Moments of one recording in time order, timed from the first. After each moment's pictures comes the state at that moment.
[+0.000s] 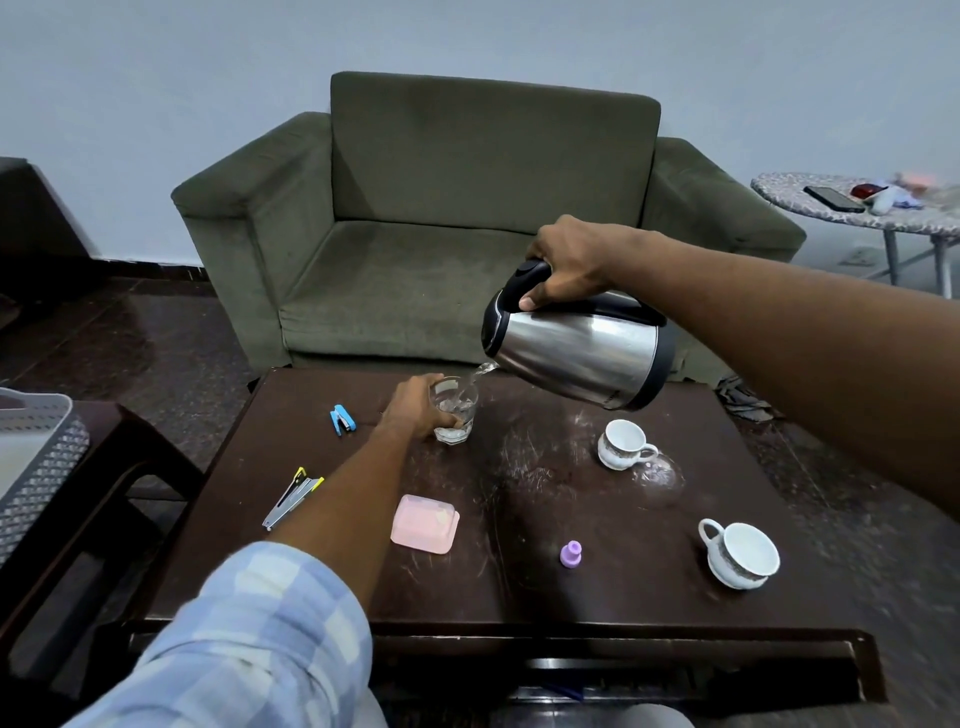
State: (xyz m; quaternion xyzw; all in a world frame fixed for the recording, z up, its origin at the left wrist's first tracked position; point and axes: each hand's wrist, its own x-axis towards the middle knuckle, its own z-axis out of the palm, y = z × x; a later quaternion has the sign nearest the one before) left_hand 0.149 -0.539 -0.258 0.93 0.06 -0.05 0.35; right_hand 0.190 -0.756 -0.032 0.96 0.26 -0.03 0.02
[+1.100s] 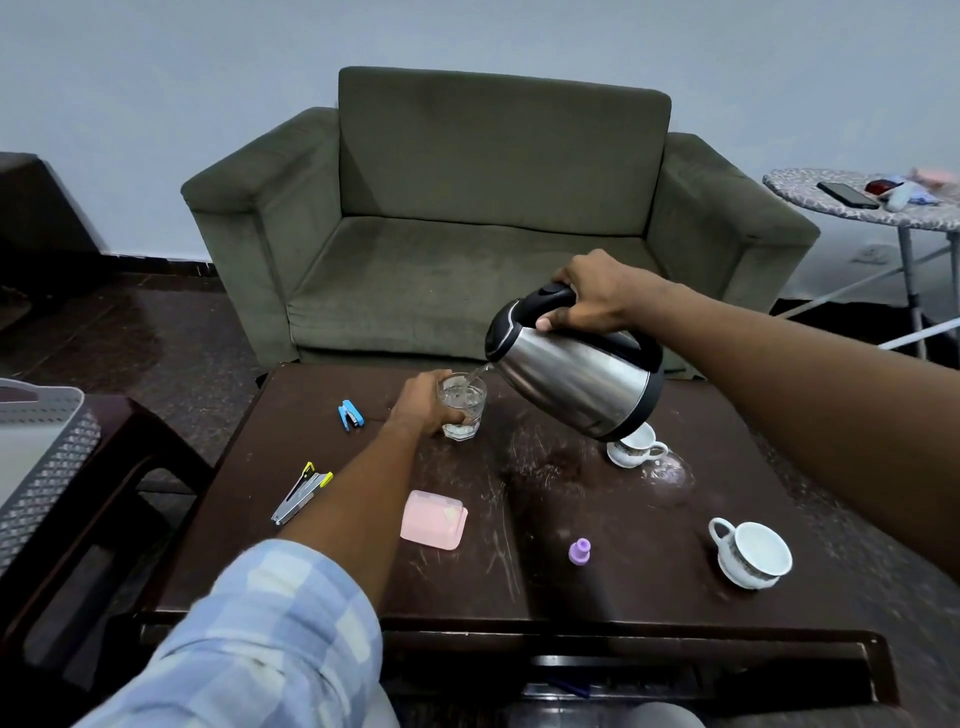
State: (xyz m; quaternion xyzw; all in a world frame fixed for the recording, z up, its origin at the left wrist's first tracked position) left_hand 0.149 -0.538 -0.261 0.93 0.06 -0.04 0.37; right_hand 0.188 -0.780 -0.082 0.97 0.24 -0.01 -0.06
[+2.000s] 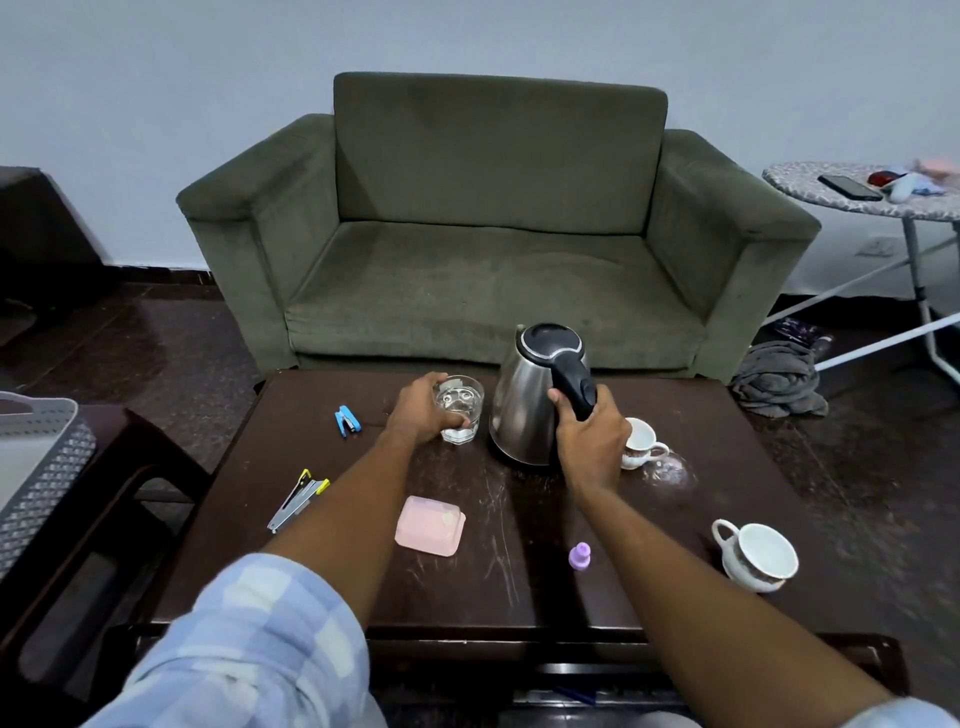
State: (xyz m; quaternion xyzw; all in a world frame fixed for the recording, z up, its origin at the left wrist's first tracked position) left_hand 0.154 -0.542 -0.271 0.91 0.08 -0.03 0.41; right_hand 0.114 -0.768 -0.283 0.81 -0.13 0.27 -0.49
